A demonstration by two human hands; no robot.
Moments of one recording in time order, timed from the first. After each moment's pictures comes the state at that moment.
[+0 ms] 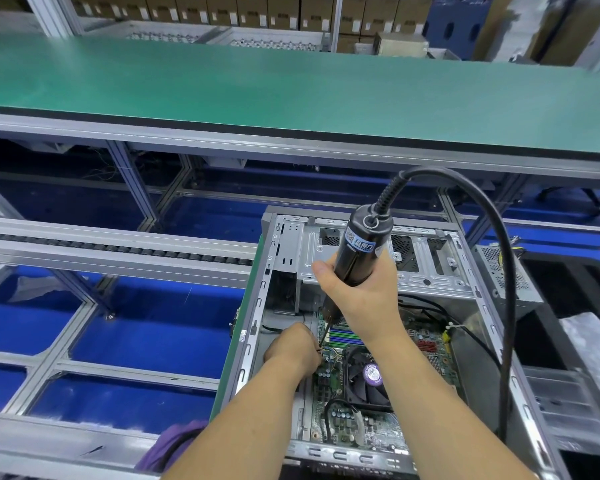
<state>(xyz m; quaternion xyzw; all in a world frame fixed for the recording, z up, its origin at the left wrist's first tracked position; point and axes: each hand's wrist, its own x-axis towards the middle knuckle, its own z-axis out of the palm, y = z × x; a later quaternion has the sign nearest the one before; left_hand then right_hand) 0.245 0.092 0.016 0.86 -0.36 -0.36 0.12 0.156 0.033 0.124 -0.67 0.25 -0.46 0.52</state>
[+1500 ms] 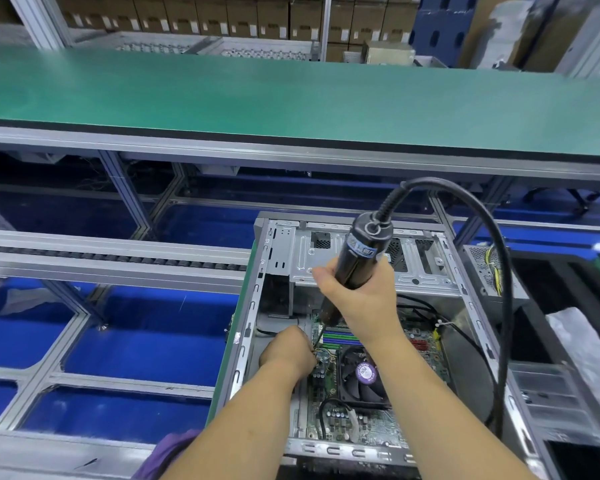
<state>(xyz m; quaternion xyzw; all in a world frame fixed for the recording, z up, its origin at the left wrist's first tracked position) 0.246 0.091 0.007 0.85 -0.37 -0.34 0.11 0.145 0.034 0.126 -0.66 0.27 -0.45 0.54</state>
